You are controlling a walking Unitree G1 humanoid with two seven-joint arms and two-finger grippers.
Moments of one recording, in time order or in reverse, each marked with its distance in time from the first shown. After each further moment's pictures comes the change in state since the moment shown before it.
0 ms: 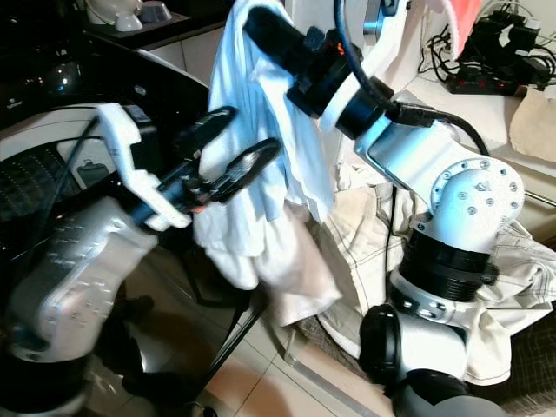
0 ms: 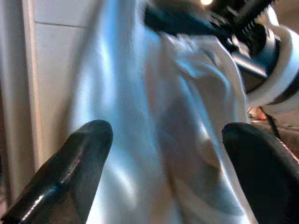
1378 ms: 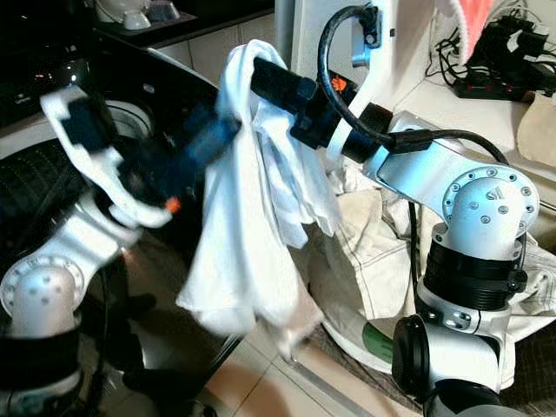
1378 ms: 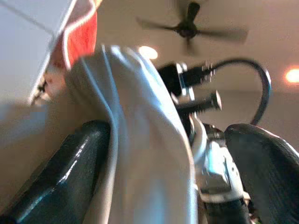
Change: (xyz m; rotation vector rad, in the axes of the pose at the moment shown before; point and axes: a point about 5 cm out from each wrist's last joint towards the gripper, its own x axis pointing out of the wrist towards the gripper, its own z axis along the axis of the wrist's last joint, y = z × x) left arm -0.002 -0.002 -0.002 -0.536 -0.146 -0.288; right arm -0.010 -0.004 -0.011 -0.069 0.146 0.031
